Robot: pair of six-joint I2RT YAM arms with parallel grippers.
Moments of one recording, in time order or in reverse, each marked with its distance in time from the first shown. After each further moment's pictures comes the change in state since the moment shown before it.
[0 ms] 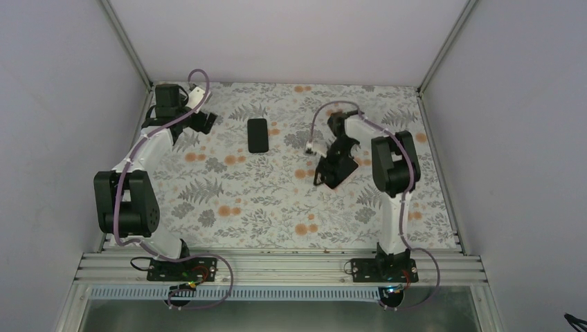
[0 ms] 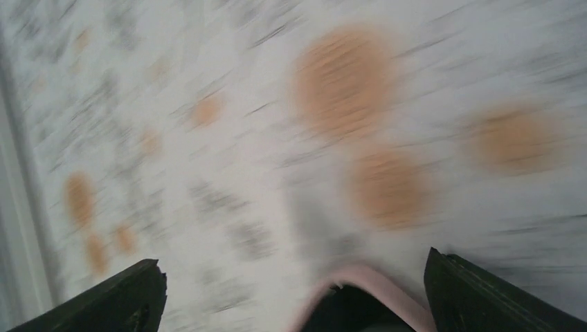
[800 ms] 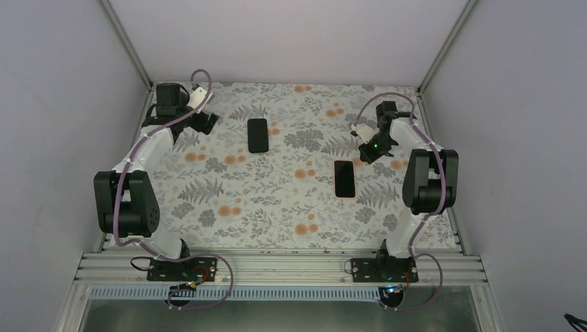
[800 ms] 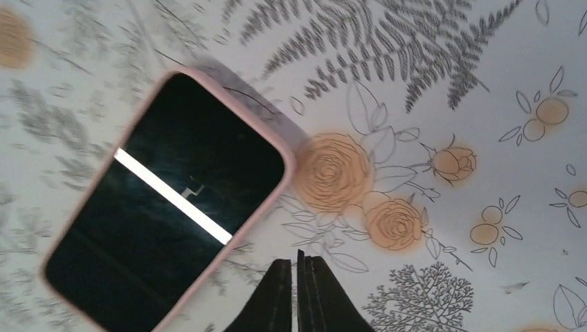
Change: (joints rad) left arm -0.009 -0.001 0.015 -0.033 0.033 0.043; right arm -0.271 -0.386 -0.305 0.233 0.342 0.298
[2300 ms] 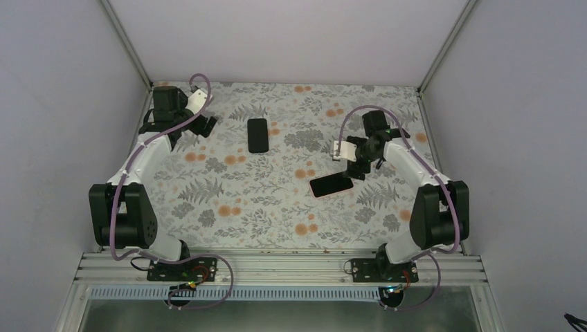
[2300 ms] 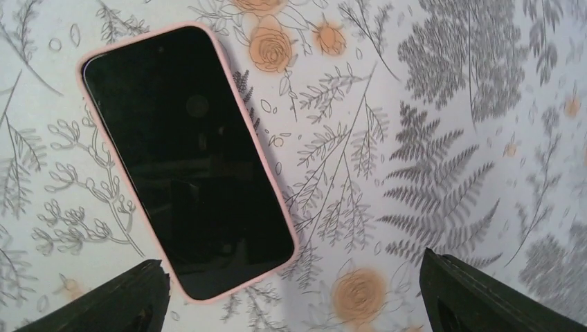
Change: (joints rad) left arm -0.004 -0.096 -0.063 0.000 -0.003 0.021; right arm 0.176 -0.280 -0.251 0.164 -0.079 -0.599
